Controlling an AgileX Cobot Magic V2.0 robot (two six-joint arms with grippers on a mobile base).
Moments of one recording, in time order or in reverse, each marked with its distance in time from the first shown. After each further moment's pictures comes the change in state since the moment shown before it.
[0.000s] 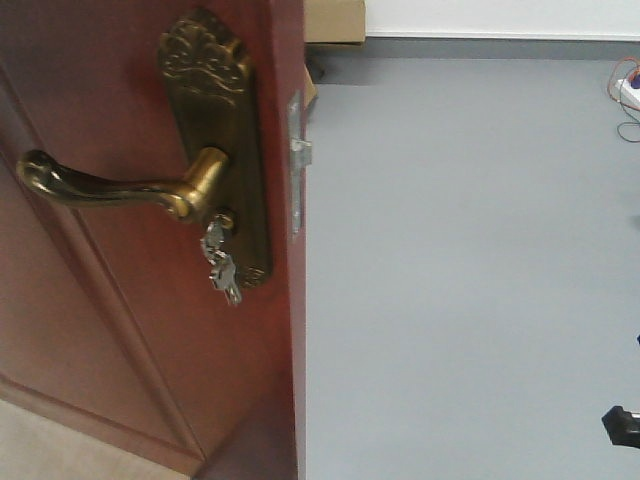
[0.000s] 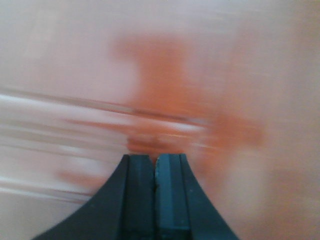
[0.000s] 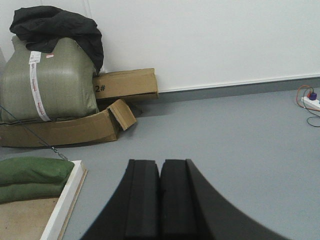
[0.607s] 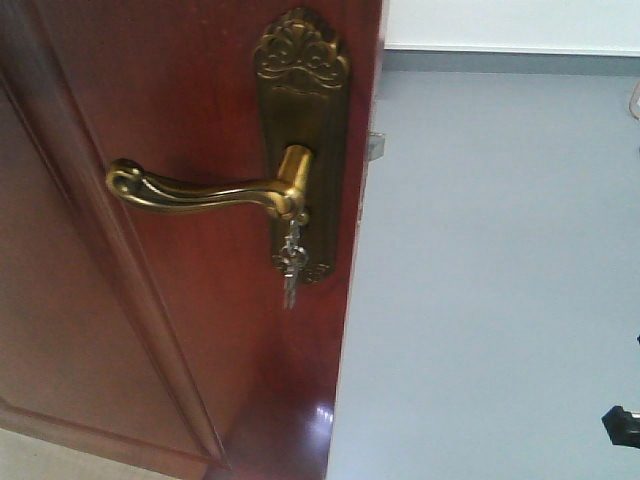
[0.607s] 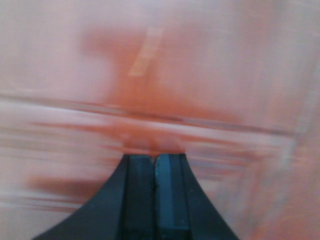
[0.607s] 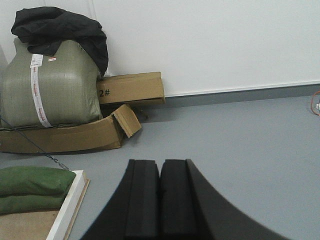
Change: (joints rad) left arm 0.000 0.000 0.000 0.002 0.001 0.000; right arm 0.000 0.000 0.000 0.000 0.000 0.000
